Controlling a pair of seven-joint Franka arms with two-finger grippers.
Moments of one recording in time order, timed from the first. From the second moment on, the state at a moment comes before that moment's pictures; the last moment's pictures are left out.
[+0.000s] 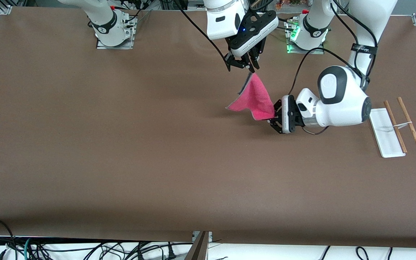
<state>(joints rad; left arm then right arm) -0.18 0.33 -0.04 -1.94 -0.82 2.05 1.66 0.86 0.54 0.08 -0.98 0.04 2.02 0.30</state>
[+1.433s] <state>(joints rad) 0.28 0.13 0.00 -1.98 -0.41 1.87 1.48 0.54 0.48 -0.02 -1.04 0.04 1.82 0.30</state>
